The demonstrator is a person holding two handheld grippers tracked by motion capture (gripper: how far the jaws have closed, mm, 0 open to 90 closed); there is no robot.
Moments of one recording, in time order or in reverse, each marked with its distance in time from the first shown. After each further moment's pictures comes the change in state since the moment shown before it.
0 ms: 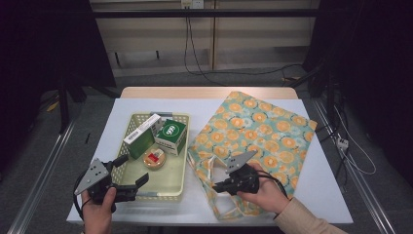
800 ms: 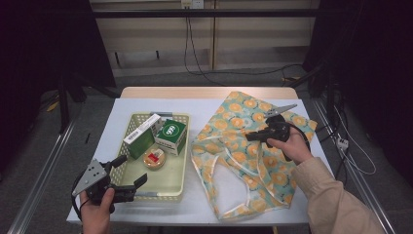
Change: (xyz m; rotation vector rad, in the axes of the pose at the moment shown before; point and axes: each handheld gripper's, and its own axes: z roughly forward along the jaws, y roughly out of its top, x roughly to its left) left arm 0.003 -0.002 -0.005 0.000 0.006 0.001; right arm -0.151 -0.007 -0.070 -0.114 -0.195 0.222
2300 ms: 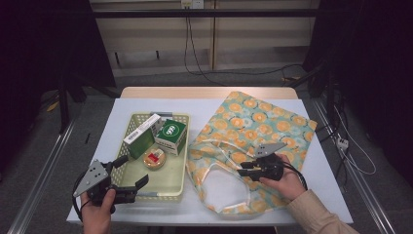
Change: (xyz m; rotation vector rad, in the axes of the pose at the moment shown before) left arm -0.006 0.002 0.001 0.001 -0.010 0.011; right arm 0.087 -0.069 0.018 0.049 -0.031 -0.154
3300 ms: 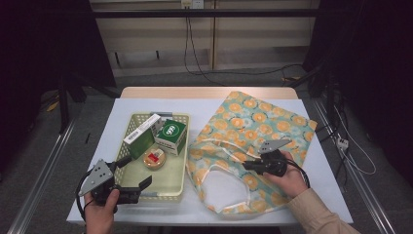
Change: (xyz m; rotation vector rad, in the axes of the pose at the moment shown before) left arm -0.005 0.001 0.006 0.020 -0.018 0.022; right arm -0.016 0.002 -0.010 -0.017 -0.035 0.036
